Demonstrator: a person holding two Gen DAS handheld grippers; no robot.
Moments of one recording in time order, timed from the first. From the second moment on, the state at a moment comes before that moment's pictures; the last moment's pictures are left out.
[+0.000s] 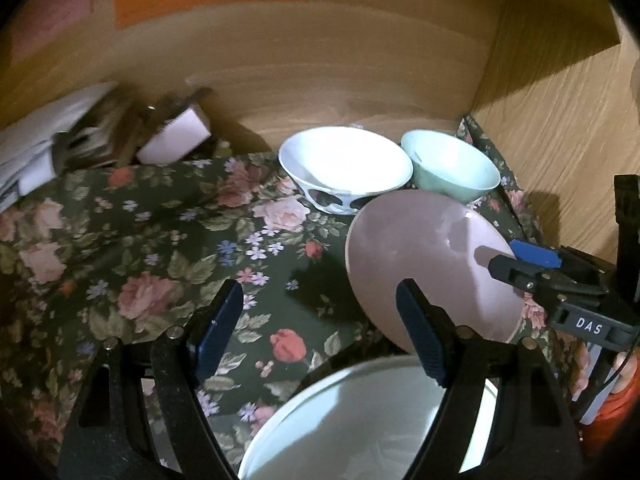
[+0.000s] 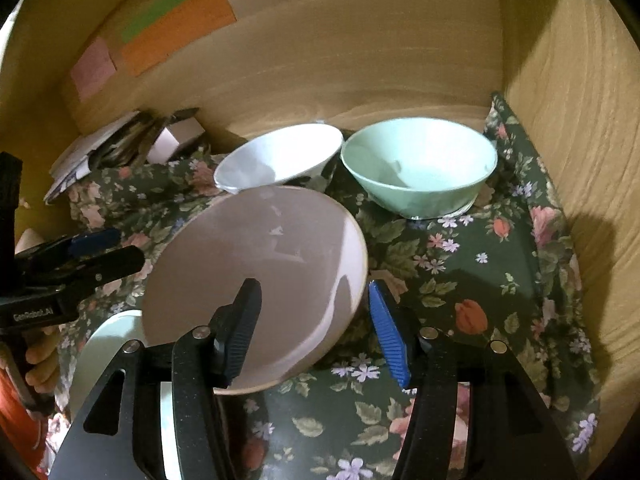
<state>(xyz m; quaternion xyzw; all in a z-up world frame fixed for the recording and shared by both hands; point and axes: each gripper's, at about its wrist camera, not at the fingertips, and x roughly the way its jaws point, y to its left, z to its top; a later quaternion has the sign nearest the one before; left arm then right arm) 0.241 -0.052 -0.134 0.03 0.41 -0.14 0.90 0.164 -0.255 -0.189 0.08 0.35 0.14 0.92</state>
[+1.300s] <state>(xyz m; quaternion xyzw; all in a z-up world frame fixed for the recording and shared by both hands) 0.258 -0.097 -0.158 0.04 0.45 -0.20 0.87 0.156 -0.259 -0.183 0.10 0.34 0.14 0.92</state>
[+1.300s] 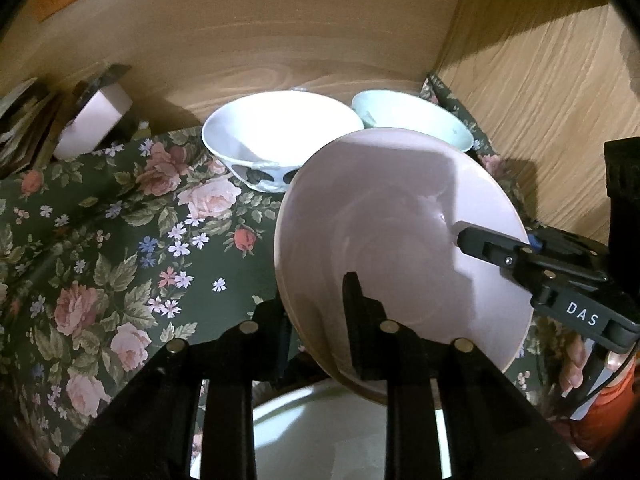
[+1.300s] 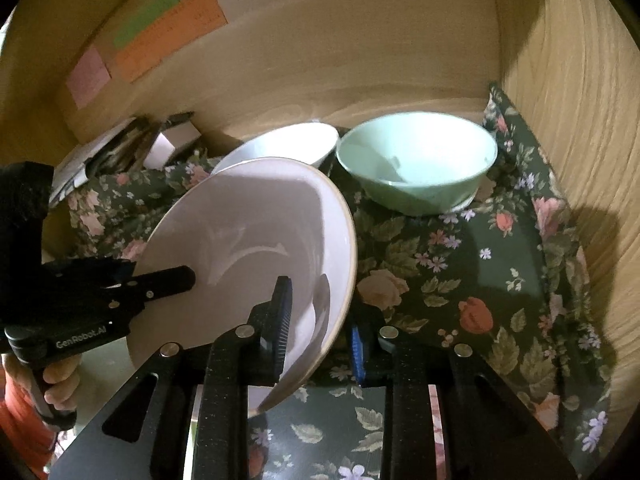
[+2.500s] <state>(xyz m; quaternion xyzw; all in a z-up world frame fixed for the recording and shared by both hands) 0.155 0.010 -0.111 -0.01 0.37 -0.10 0.92 0.116 -0.146 -0.140 0.02 0.27 0.24 0.93</state>
